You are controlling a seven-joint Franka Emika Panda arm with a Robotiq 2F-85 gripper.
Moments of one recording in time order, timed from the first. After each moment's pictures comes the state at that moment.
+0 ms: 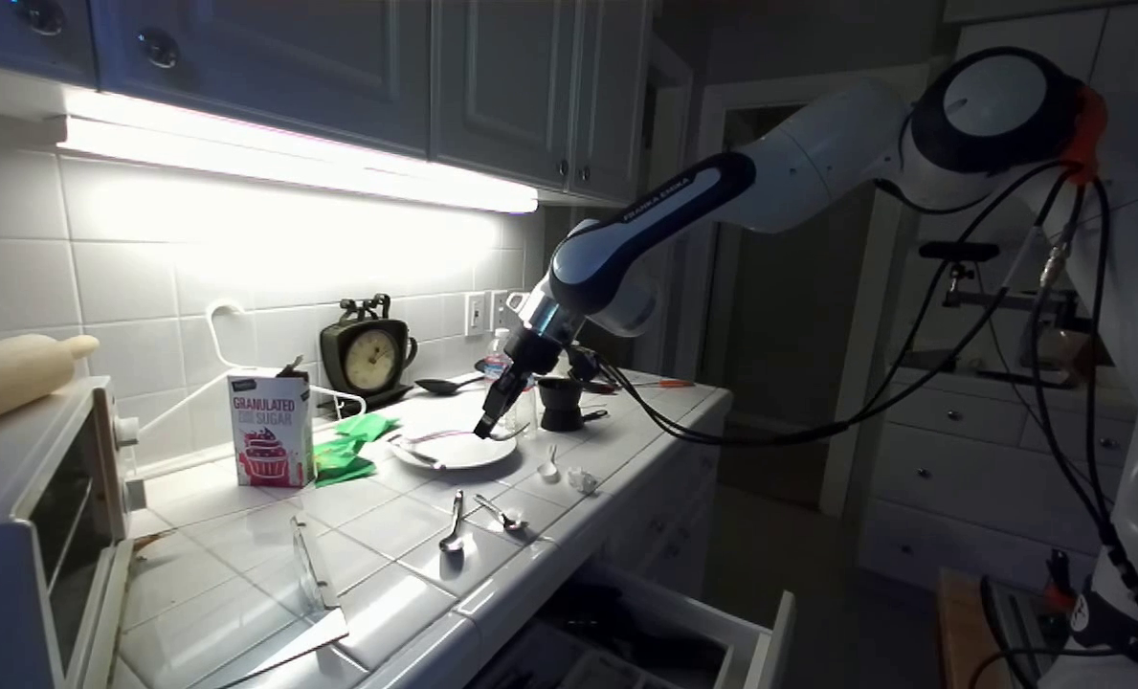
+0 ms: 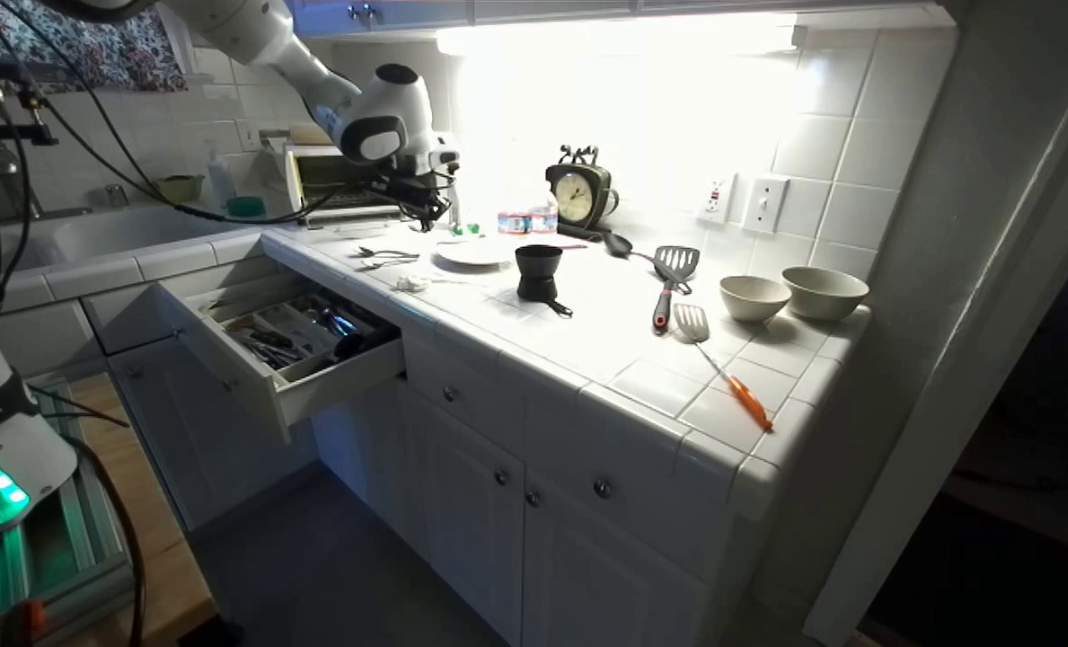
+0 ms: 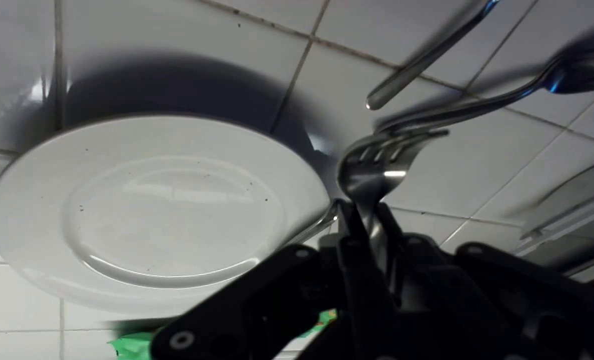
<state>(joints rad) -0.24 0.54 0.40 -1.79 0.25 2.68 -0.55</state>
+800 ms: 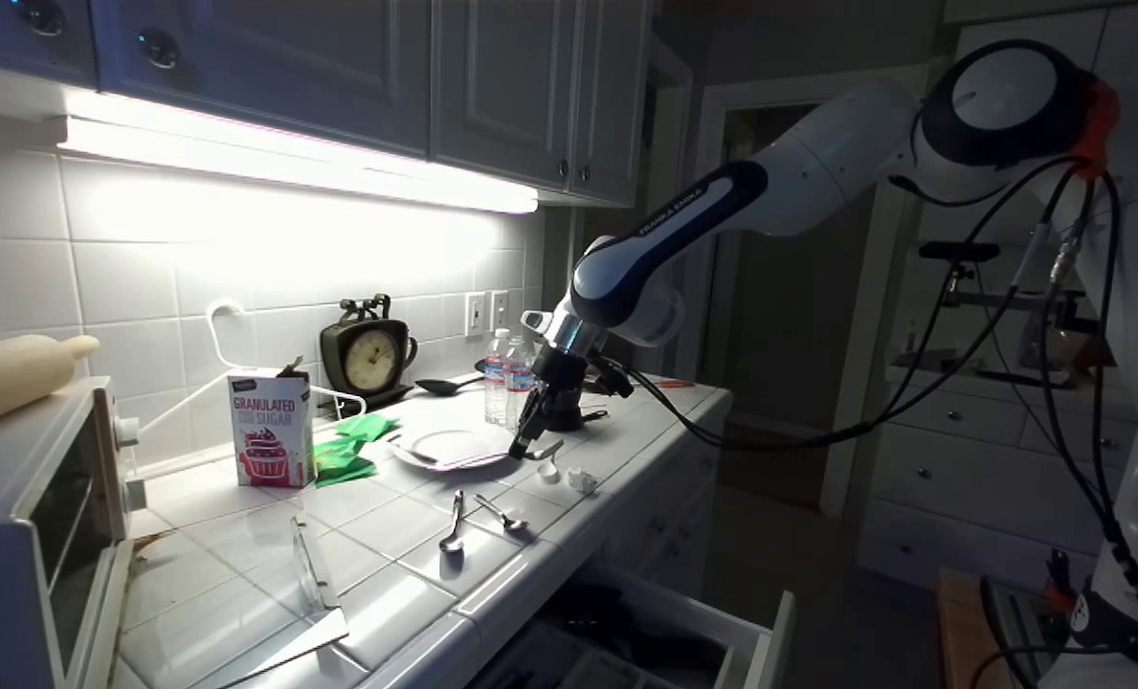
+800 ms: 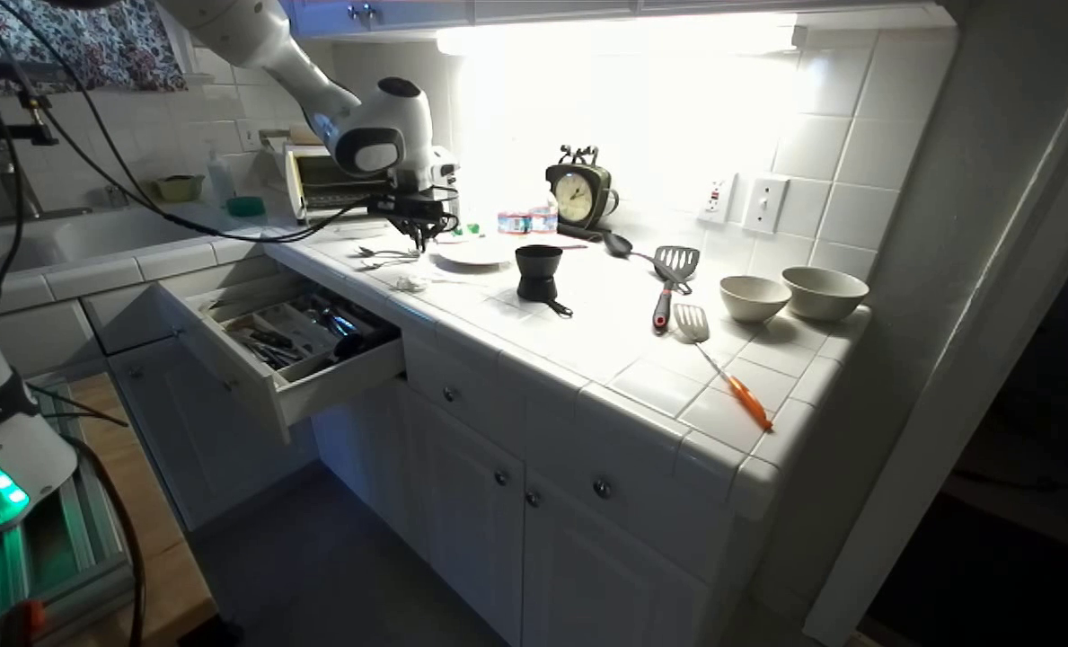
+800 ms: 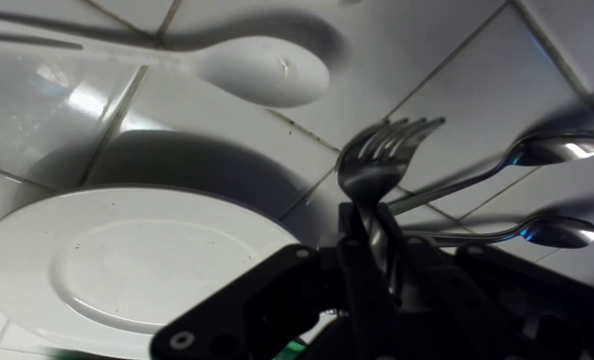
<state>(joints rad) -0.29 0.50 0.39 -1.89 0.26 2.64 -0.88</state>
